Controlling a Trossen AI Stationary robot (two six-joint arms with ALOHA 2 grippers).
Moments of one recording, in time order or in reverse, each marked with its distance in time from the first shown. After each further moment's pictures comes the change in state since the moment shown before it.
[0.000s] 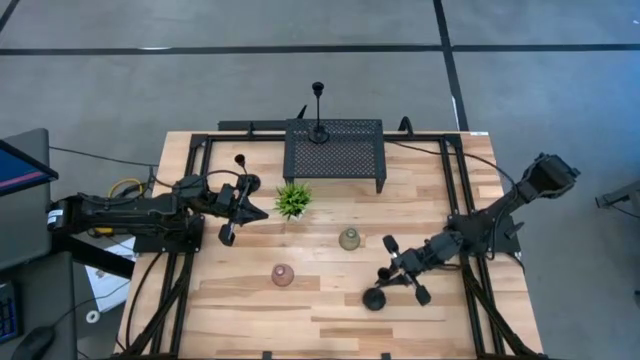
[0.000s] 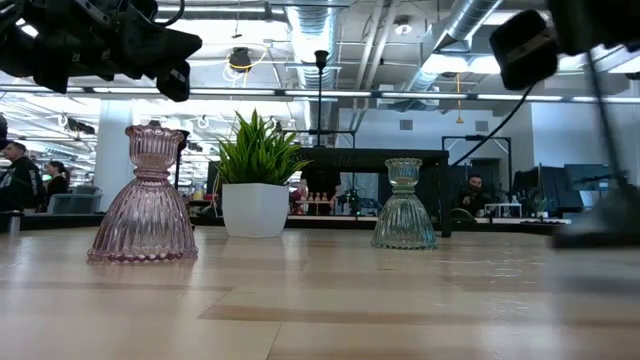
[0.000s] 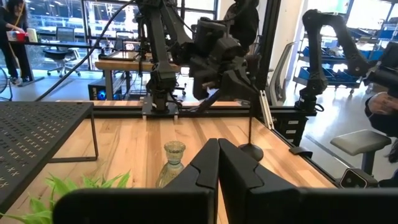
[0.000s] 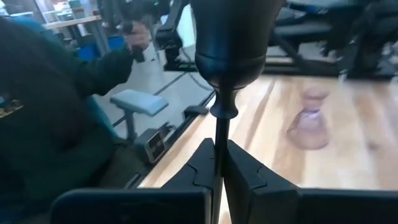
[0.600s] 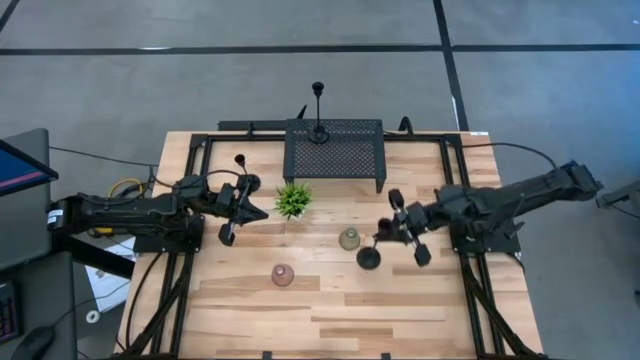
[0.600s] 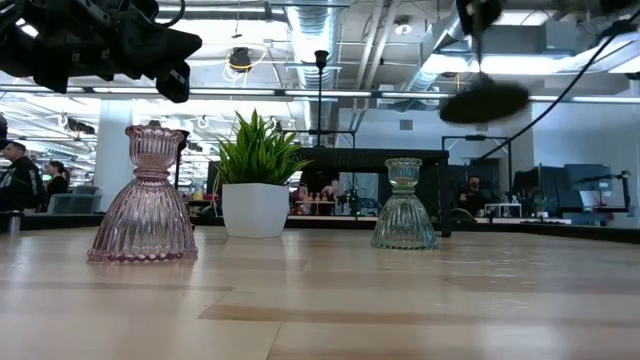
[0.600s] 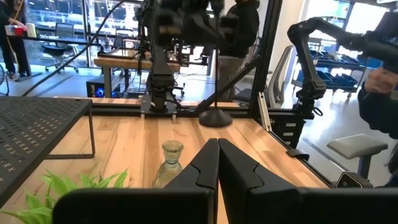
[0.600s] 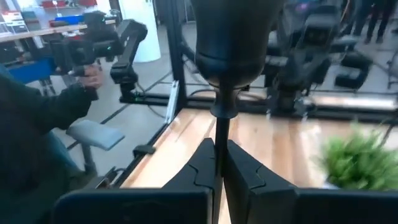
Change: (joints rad) left arm 0.000 0.000 0.000 0.000 0.001 -0.029; right arm -0.339 -0.314 0.271 -0.559 -0.175 -0.096
